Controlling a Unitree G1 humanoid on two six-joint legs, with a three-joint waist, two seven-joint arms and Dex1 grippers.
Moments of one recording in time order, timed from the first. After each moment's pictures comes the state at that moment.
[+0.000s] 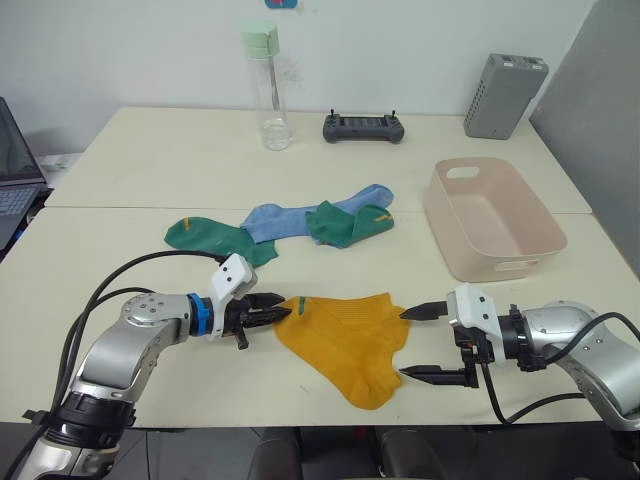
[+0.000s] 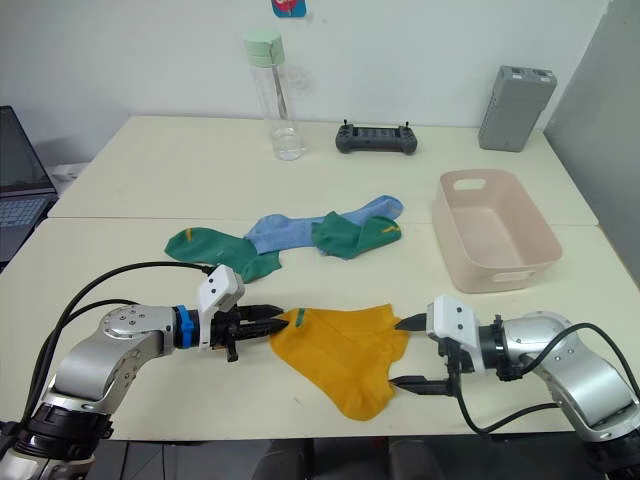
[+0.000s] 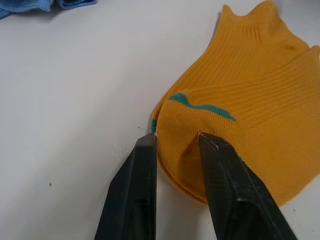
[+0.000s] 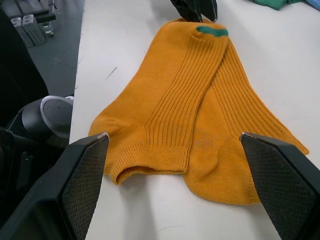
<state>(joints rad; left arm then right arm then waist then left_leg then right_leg) -0.21 0.75 -0.05 -0.15 -0.39 0.56 -1.02 -0.13 -0.86 0.13 -0.51 0.45 0.51 1.08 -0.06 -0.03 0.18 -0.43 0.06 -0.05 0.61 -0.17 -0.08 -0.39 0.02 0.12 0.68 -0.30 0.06</state>
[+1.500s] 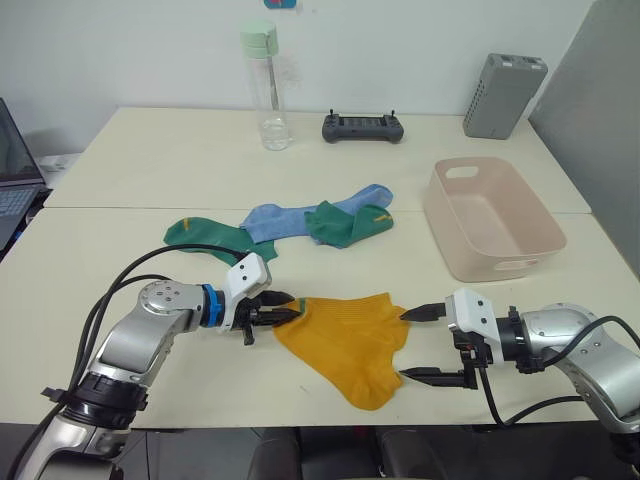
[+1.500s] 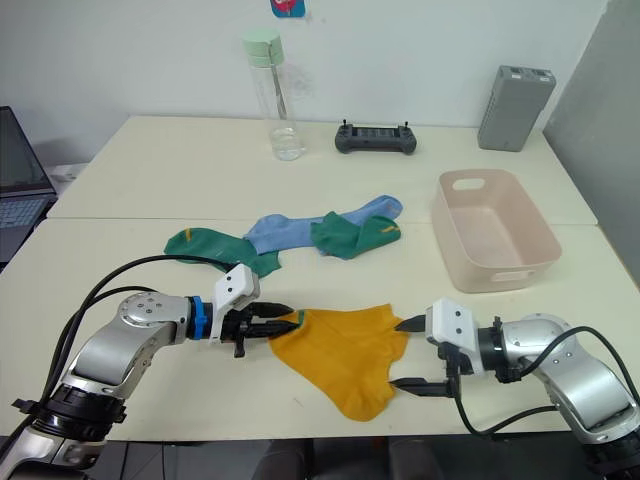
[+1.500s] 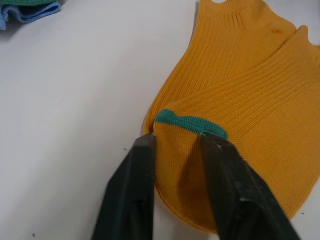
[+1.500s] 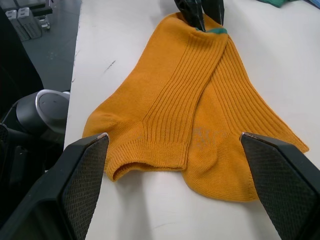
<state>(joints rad) -0.31 0.75 -0.14 -0.07 -0.31 0.47 -1.10 -0.12 -0.85 0.14 -0.50 0.41 0.47 1.09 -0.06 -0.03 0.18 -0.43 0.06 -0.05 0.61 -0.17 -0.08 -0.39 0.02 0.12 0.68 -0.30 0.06</state>
